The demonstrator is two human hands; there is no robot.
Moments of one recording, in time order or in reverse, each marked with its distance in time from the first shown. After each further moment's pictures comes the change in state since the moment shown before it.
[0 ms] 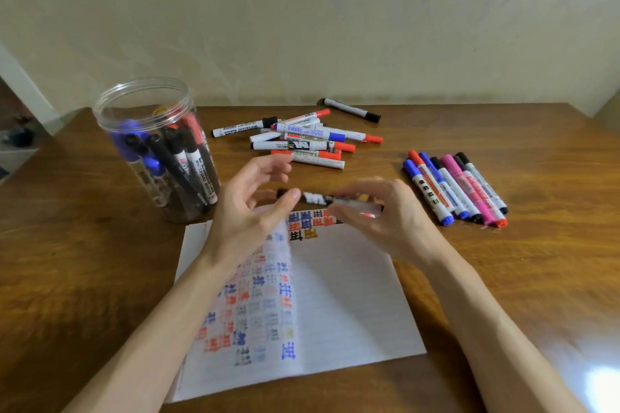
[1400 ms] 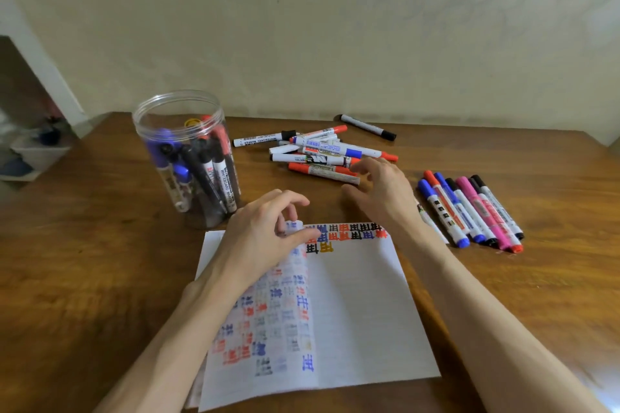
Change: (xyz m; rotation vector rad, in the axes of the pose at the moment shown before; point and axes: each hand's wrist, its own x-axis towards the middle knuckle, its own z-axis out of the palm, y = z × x) left_hand 0.001 -0.024 -0.016 0.704 -0.076 0.076; right_hand 0.080 0.023 0.025 -0.334 0.136 0.157
